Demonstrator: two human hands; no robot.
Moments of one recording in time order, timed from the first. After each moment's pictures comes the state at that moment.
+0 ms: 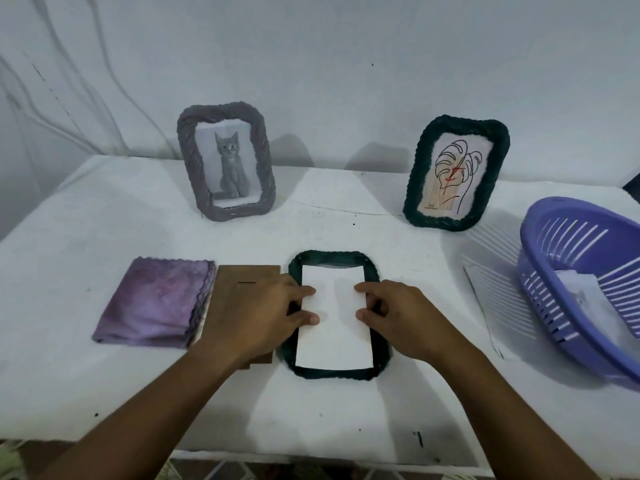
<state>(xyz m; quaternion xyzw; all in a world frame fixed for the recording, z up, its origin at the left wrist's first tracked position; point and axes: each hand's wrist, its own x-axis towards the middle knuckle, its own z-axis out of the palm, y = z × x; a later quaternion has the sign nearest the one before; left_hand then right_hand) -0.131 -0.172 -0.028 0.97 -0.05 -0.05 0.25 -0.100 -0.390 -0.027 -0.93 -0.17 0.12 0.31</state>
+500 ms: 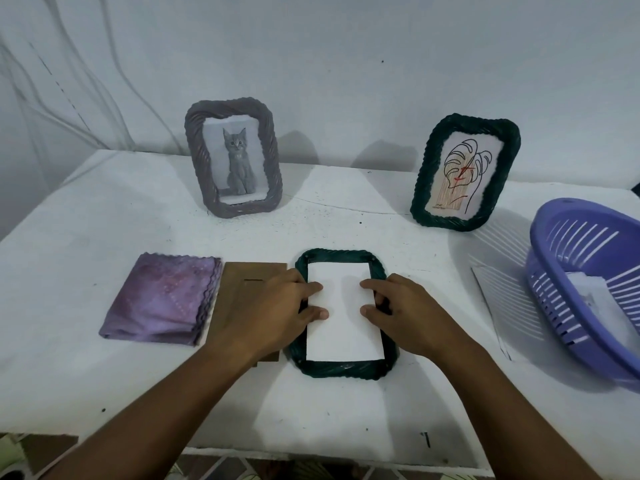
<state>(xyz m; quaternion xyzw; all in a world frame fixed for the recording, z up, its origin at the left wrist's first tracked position) -0.128 -0.174 -0.032 0.97 -0.07 -0.02 0.22 -0.095 -0.383 -0.030 -0.95 -0.18 0.11 0.25</state>
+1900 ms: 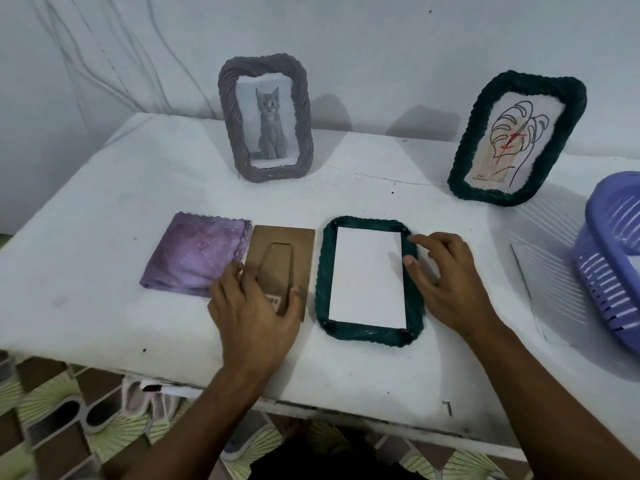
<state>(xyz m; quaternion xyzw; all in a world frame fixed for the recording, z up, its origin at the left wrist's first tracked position) -0.200 -0.163 -0.079 0.93 0.25 0.16 0.21 -0.084 -0.405 -0.077 -0.93 -0.19 -0.09 0.31</state>
